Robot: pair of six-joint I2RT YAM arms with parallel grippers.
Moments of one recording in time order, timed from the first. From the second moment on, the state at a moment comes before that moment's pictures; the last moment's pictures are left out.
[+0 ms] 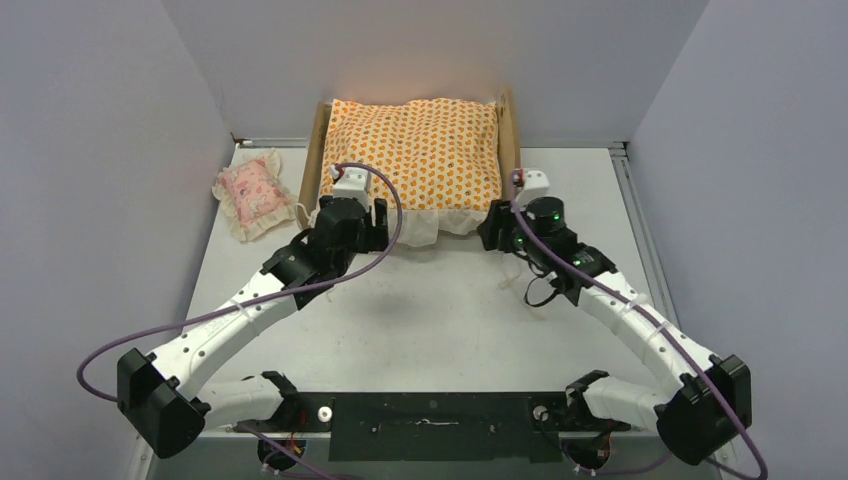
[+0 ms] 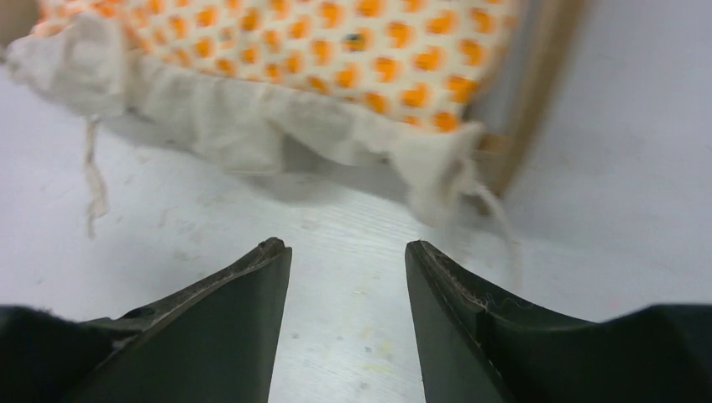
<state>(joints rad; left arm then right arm) -0.75 1.16 1.07 -0.35 -0.46 -0.35 0.38 1.11 0.89 -0.26 0.00 0.28</state>
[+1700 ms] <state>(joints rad) -0.48 1.40 0.94 -0.26 -0.51 -0.34 0.63 1.63 0.86 0.37 0.05 0.53</state>
